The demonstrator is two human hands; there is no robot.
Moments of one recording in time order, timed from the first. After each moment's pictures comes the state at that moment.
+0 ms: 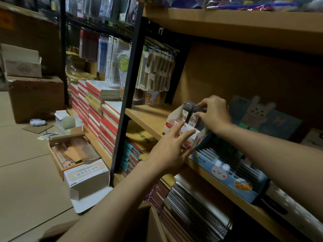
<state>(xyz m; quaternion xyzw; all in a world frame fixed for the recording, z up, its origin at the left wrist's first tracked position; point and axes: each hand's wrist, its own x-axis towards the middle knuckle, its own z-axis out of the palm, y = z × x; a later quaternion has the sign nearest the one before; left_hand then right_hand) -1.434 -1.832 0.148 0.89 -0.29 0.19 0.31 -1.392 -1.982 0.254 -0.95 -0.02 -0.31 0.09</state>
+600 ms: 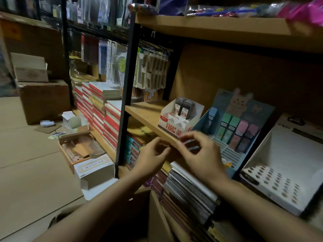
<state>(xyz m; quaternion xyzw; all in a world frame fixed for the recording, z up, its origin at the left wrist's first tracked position) -1.501 -1.805 0.123 0.78 -0.19 0.07 0.59 -1.555 -1.955 0.186 -0.88 -0.16 -0.27 0.37</state>
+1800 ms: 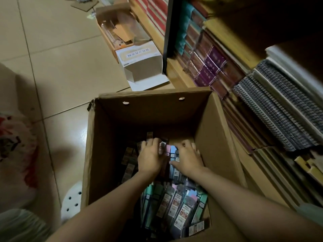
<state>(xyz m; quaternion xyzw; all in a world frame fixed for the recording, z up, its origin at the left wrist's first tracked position) -1.606 -1.752 -0.229 0.94 0.13 -0.07 0.30 -1.573 -1.889 -0.196 -0.95 -0.10 0.26 0.11</state>
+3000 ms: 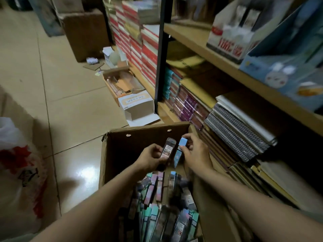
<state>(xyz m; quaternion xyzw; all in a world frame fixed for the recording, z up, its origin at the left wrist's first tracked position) -1.580 -1.735 -0.087 0.72 0.13 -0.20 0.65 -1.568 -1.909 -0.052 -0.91 -0.02 -0.01 0.41</state>
